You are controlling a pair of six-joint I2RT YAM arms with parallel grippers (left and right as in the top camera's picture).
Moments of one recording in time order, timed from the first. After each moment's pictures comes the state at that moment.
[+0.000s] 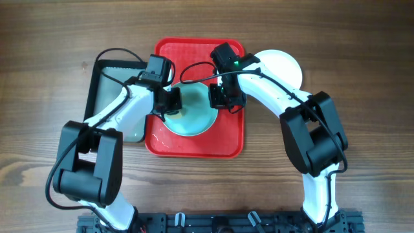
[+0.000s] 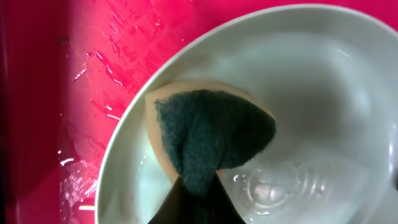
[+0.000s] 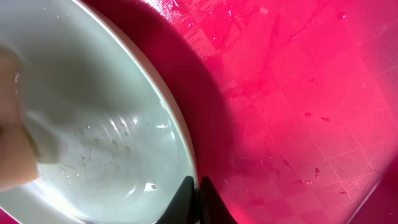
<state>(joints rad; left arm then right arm) -0.26 1.83 1.09 -0.55 0.11 -0.36 0.52 2.14 1.56 -0.86 -0.26 0.45</state>
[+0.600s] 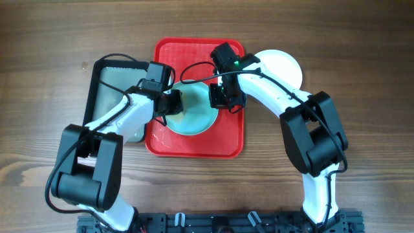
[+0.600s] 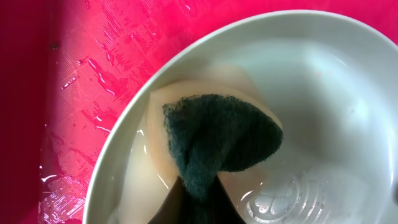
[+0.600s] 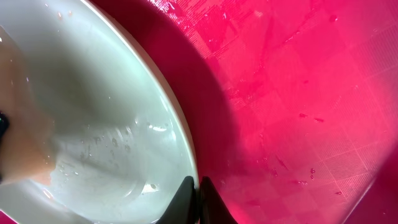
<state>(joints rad) -0.27 1.80 0.99 -0.39 0.11 -0.40 0.52 2.14 1.56 -0.86 -0.25 0.45</state>
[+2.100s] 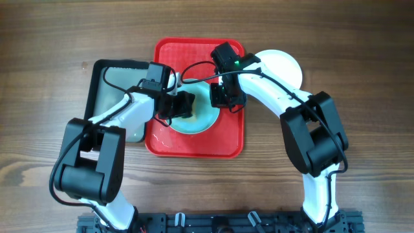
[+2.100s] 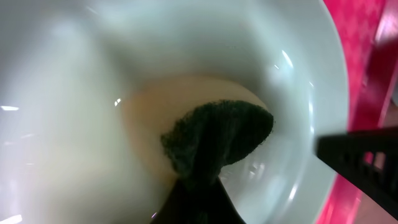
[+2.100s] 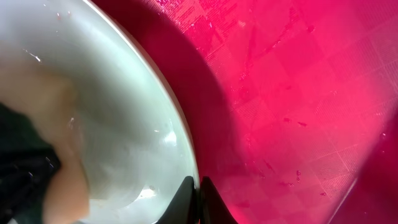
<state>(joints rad) -0.26 1.84 0.99 -0.36 0.42 -0.41 0.52 2.14 1.56 -0.86 -0.23 0.45</state>
